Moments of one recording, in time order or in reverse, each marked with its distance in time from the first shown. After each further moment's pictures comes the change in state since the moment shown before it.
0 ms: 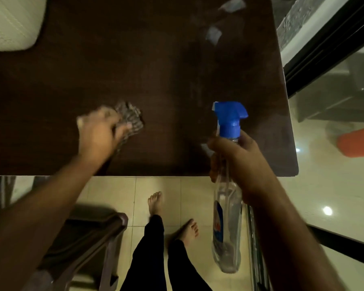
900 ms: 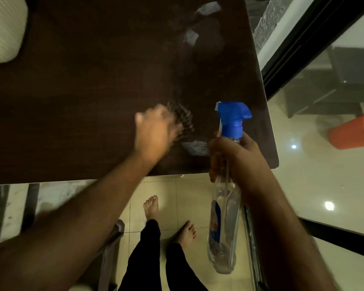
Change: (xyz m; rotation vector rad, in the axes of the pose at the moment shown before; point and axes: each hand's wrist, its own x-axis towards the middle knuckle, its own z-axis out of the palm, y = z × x) left_hand 0.014 0.151 0.032 -0.051 -0.085 0.120; right_hand -0.019 0.010 -0.040 0.066 0.058 -0.064
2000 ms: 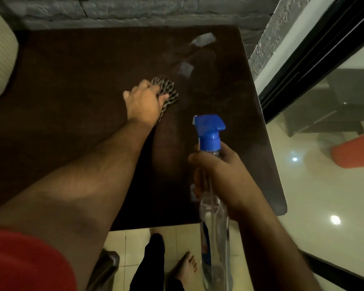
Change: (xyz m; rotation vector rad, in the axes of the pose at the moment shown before) left_hand 0.181 -0.030 0.004 0.015 0.116 -0.139; right_hand 0.073 -0.031 0.010 -0.012 -0.095 0.018
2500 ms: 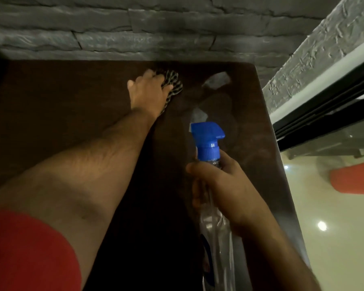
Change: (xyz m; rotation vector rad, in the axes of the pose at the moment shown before) left_hand 0.183 -0.015 0.016 -0.021 0.024 0.019; right_hand 0.133 -0.086 0.022 -0.020 0.016 0.055
